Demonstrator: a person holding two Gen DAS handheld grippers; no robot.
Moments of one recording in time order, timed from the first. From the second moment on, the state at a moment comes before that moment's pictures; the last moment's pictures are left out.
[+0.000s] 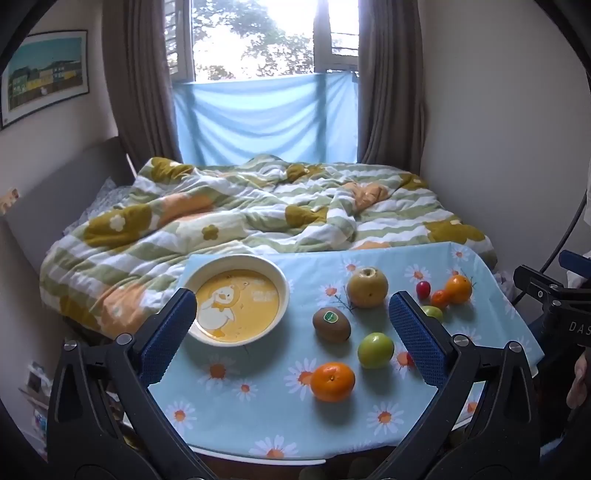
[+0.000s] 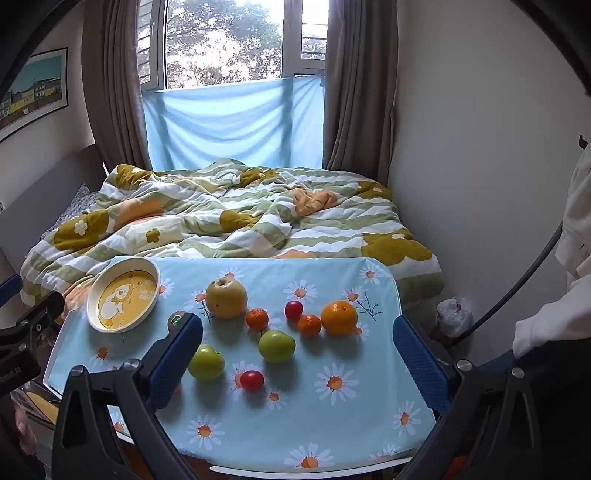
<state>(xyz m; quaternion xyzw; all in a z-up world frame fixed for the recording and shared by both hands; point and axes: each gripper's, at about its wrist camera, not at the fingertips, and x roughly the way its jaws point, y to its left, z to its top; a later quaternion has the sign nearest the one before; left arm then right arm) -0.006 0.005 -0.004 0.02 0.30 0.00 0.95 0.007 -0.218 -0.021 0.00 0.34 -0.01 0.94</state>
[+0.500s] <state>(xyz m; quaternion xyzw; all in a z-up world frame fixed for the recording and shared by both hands) -0.011 0.008 -0.002 0.01 0.30 0.01 0.95 0.001 -0.214 -0.020 0.00 0.34 0.02 0.94</state>
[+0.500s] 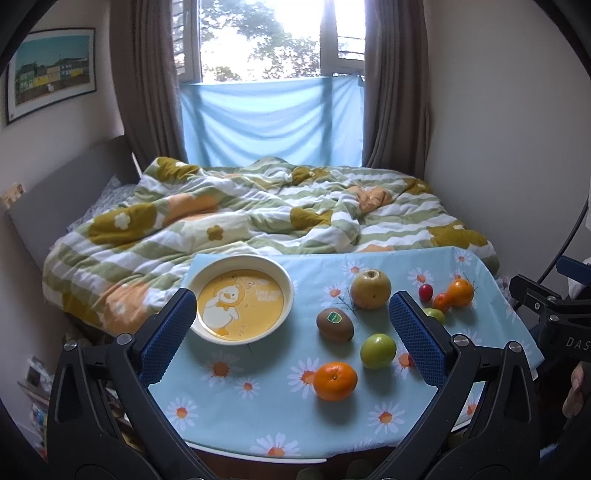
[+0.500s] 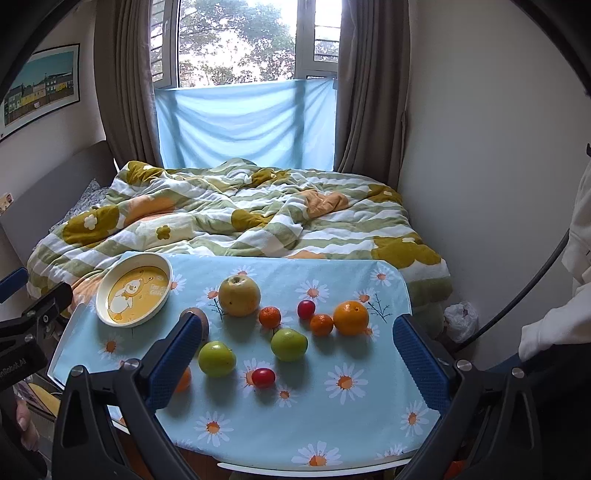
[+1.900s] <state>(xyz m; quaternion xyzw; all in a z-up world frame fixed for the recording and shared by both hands) -0.014 0.010 -0.003 0.01 0.30 0.00 0.95 -0.003 -0.209 -0.022 0.00 0.34 0.02 0.94</state>
